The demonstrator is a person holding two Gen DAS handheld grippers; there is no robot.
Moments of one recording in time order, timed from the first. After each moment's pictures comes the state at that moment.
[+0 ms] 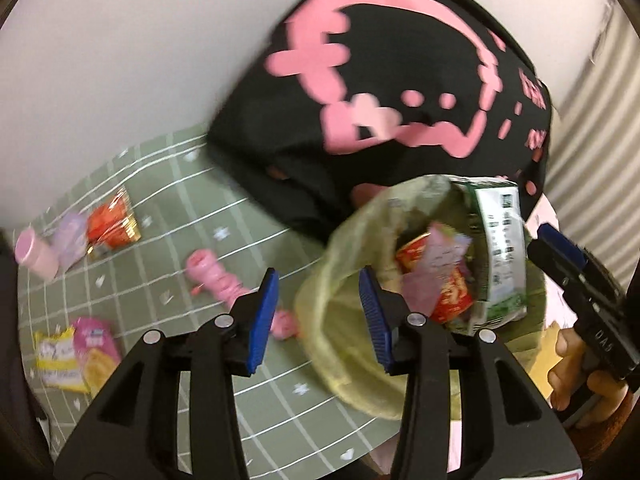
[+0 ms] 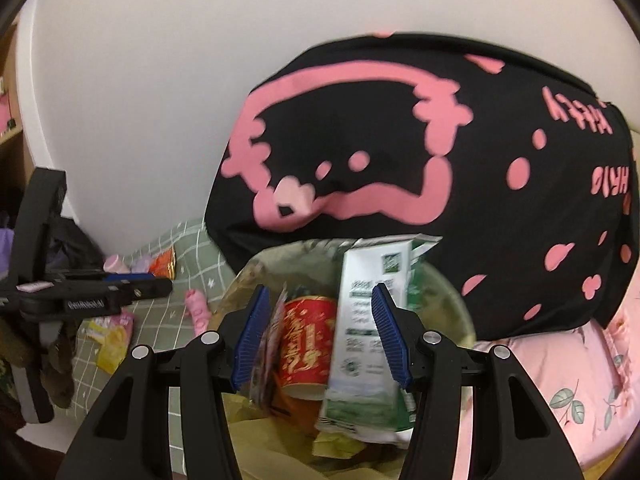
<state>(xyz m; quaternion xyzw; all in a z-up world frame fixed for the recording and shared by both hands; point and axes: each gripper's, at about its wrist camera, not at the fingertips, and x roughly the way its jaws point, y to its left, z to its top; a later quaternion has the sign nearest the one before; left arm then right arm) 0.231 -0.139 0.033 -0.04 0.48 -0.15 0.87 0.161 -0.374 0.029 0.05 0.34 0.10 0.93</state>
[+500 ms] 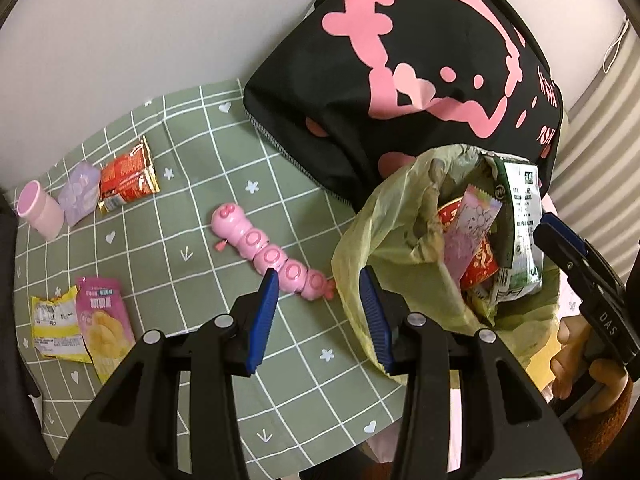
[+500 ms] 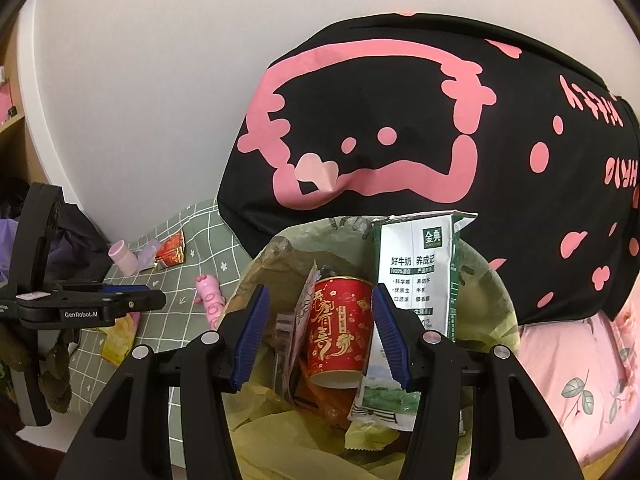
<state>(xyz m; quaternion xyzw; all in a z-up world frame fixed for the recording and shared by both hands) 0.217 -0.104 0.009 -0.05 0.51 -0.15 0.85 0.160 -0.351 0.018 0.05 0.36 0.11 0.92</state>
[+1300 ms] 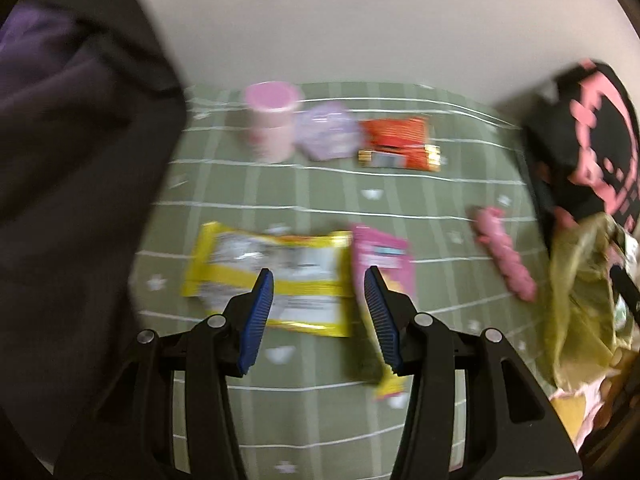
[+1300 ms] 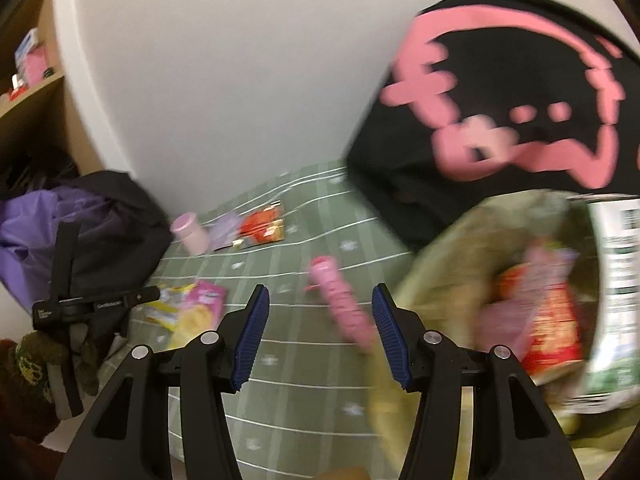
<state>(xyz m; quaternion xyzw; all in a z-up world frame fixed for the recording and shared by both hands) 0.172 0.135 -0.041 -0.13 0.50 0.06 0.85 0.163 -0.199 -0.017 0.06 0.39 0.22 0.89</state>
